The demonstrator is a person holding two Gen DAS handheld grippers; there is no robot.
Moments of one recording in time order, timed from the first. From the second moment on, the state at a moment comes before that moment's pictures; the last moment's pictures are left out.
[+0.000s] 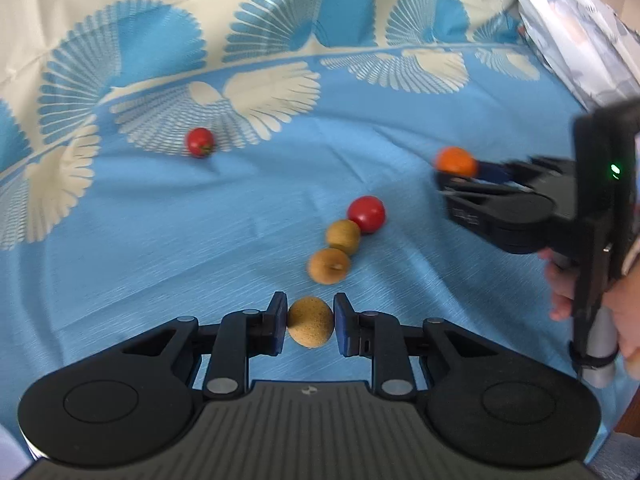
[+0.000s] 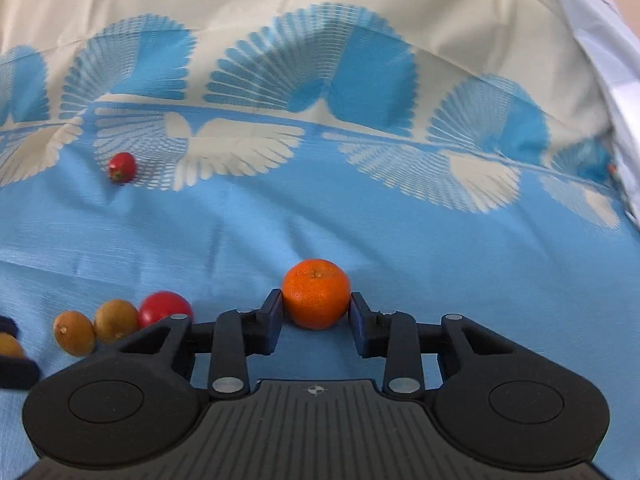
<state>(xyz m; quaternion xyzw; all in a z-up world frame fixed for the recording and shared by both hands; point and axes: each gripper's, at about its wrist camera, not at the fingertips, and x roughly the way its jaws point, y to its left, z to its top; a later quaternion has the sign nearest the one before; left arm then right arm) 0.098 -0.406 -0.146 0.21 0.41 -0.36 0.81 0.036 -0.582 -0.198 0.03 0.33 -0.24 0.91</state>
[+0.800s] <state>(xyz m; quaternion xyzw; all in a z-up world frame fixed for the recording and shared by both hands) -0.023 -0.139 -0.010 0.15 0.45 -0.22 0.85 -0.152 -0.360 -0.043 0.24 0.30 -0.12 0.92</state>
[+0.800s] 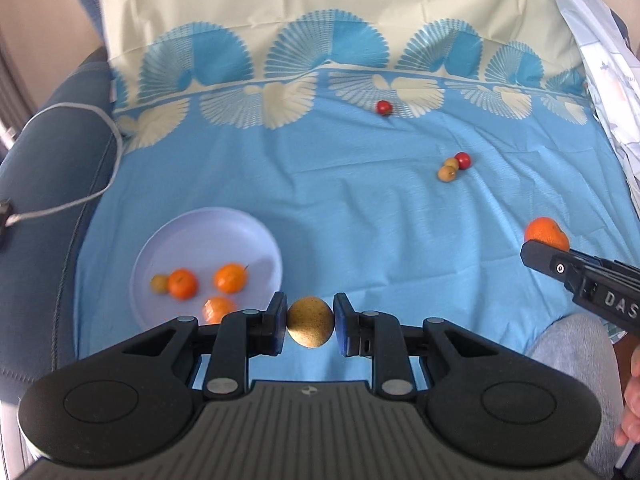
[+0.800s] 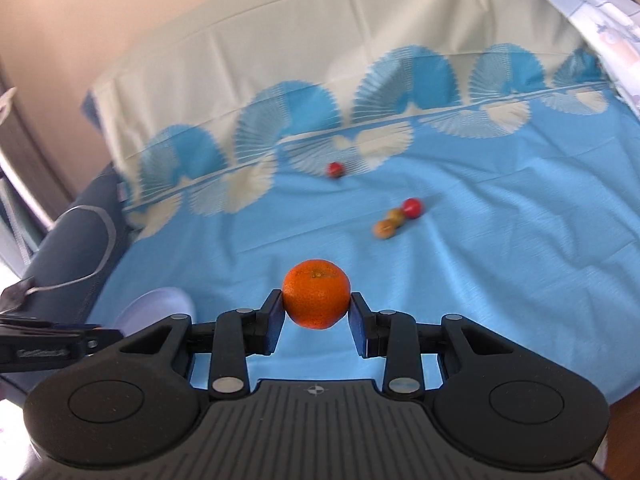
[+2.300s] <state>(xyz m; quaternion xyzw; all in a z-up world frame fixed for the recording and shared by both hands) -0.099 0.008 0.025 0.05 0.42 -0.17 0.89 -0.207 -0.189 0.025 0.13 0.31 -0.01 0.94</state>
